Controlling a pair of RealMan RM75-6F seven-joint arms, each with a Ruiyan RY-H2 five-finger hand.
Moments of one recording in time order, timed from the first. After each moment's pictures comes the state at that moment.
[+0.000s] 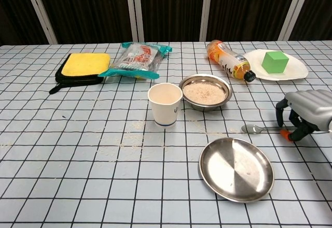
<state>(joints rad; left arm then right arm) -0.09 -1.11 0.00 -1.65 1.49 1.43 0.14 0.48 -1.71 0.19 -1.33 -0.99 1.15 -0.64</state>
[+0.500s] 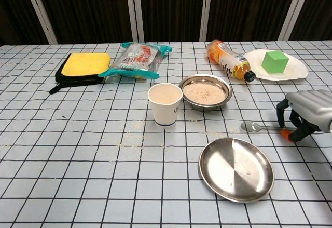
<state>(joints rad) -0.09 -1.11 0.00 -1.65 1.49 1.43 0.14 0.48 -1.71 0.18 -1.34 -0.99 1.16 -0.63</state>
